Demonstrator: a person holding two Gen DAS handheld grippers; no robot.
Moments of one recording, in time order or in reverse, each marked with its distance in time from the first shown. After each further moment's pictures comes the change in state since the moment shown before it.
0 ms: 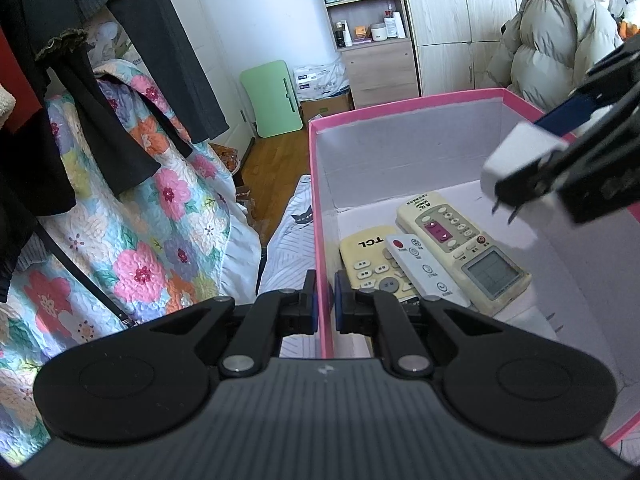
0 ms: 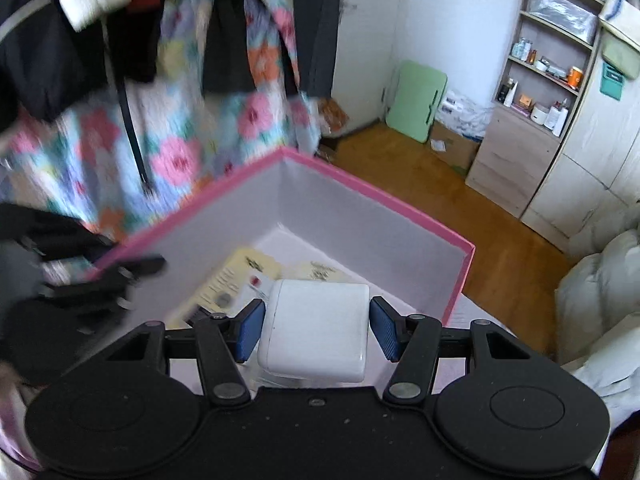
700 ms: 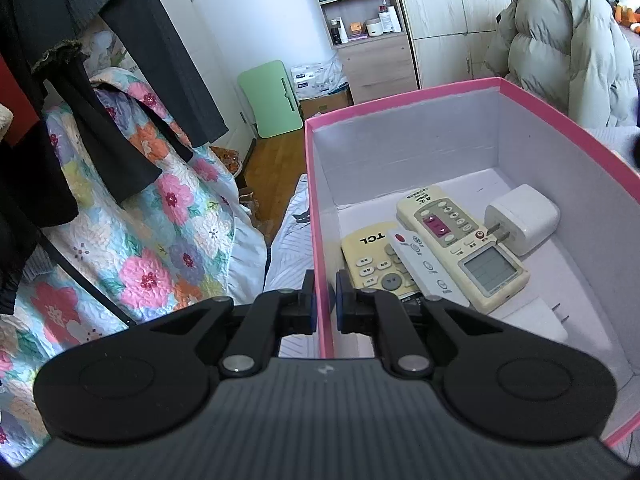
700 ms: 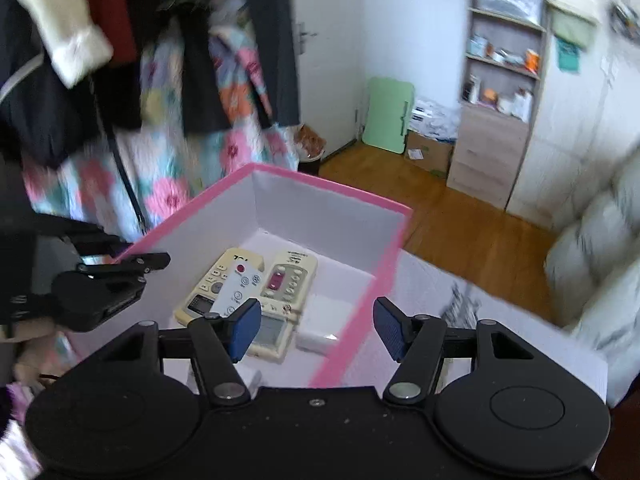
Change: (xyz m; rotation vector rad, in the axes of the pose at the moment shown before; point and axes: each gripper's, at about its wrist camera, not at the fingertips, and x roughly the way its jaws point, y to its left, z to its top) left arm 0.000 -0.004 0.000 0.045 0.009 0.017; right arm -0.099 -0.046 -0.079 0.253 -0.148 0.038
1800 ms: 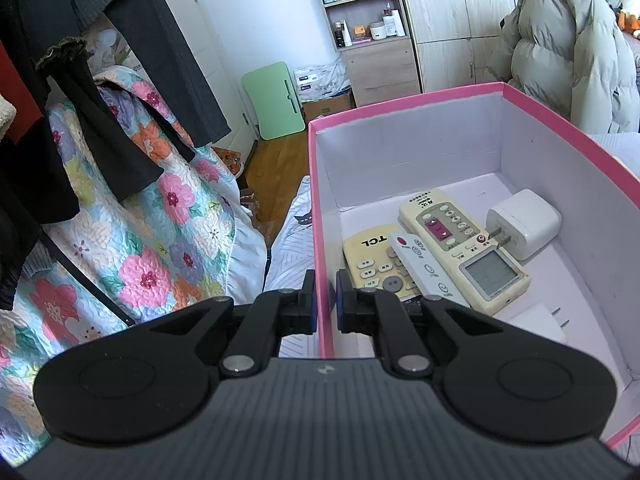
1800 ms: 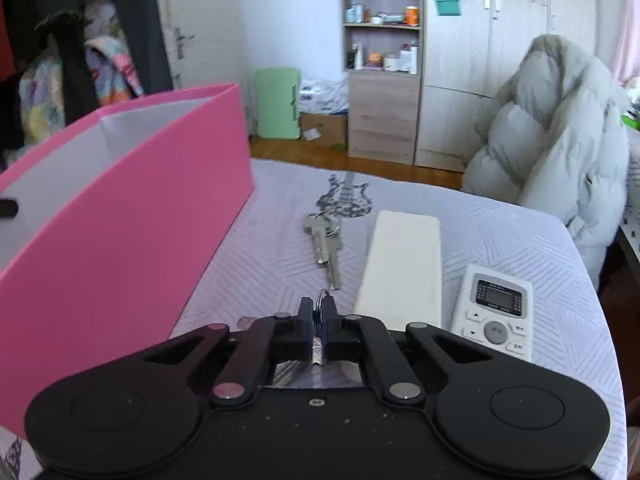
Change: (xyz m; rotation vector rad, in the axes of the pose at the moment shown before) left arm -0.001 0.000 0.000 -0.013 -0.008 0.003; right arm 0.062 -0.053 -0.101 0.209 -0.065 -0.237
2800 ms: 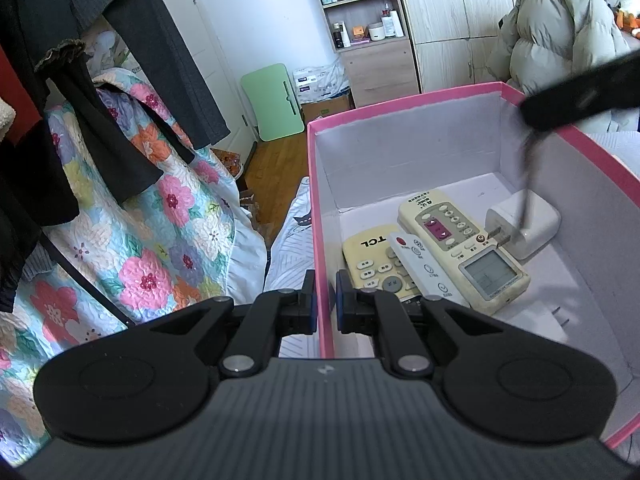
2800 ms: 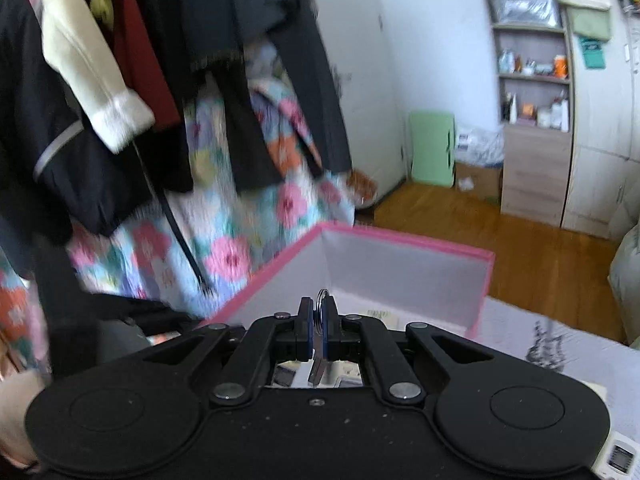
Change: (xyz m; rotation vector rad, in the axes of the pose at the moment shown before) left arm 0.000 0.000 0.001 0.006 -0.004 -0.003; right arm -0.017 0.120 0.104 -0.185 -0.009 0.420
